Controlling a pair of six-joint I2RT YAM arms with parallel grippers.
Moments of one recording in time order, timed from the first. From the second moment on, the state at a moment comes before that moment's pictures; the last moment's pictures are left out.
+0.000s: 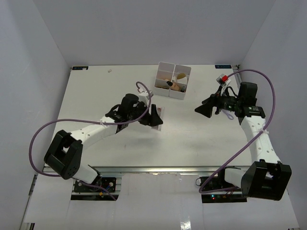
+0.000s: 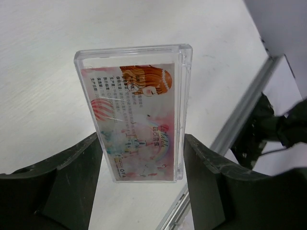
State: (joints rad) left arm -0.62 1.46 0.91 0.01 0.42 -0.42; right arm -0.07 1.17 0.98 -0.43 -1.08 -0.19
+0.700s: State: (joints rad) left arm -0.94 1.62 1.05 0.26 0.20 -0.16; right arm 0.11 1.23 1.08 -0.41 -0.83 0.26
